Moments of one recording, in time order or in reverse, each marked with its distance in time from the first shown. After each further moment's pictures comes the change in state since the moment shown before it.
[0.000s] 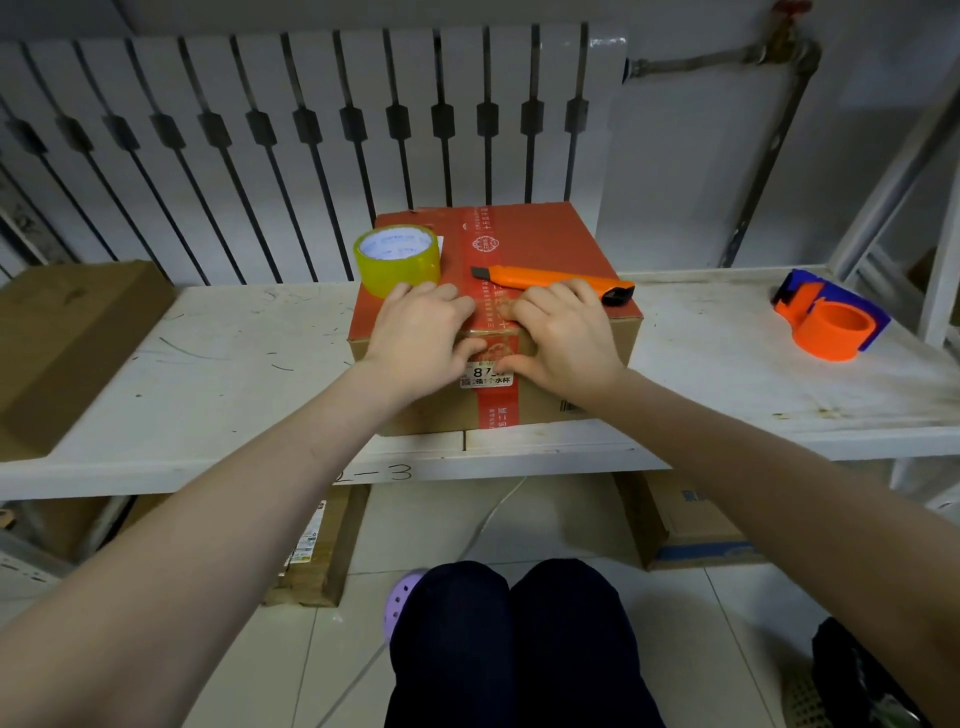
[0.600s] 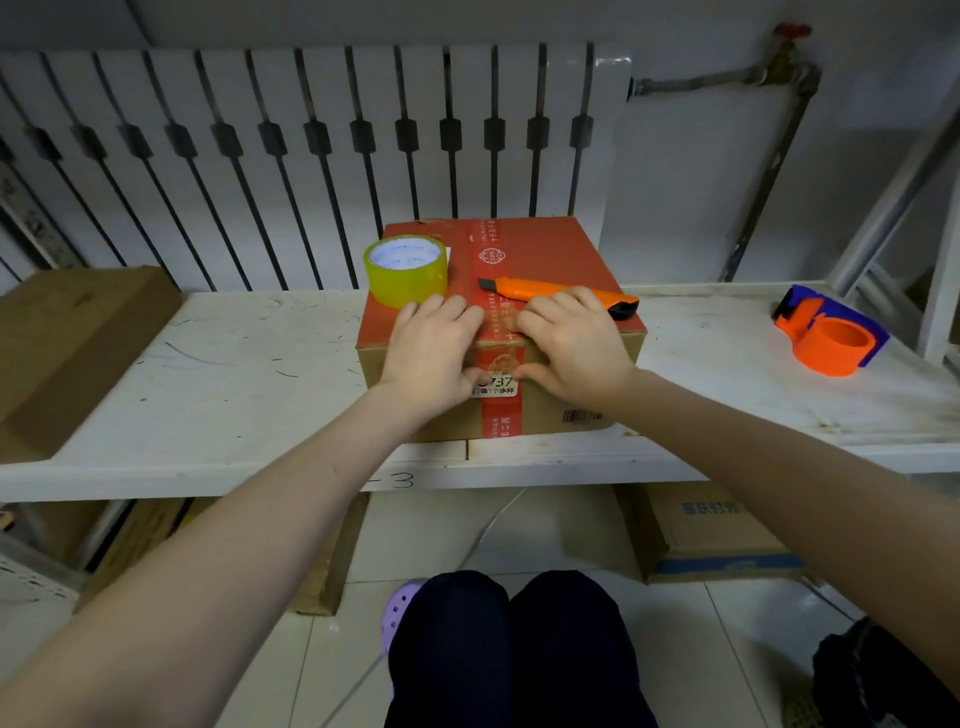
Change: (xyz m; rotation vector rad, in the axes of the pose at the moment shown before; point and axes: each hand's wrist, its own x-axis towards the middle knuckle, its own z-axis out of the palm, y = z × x) left_hand -0.006 0.007 0.009 -0.003 0.018 -0.051; right_hand 0.003 0.008 -0.009 -0.052 -0.037 -0.124
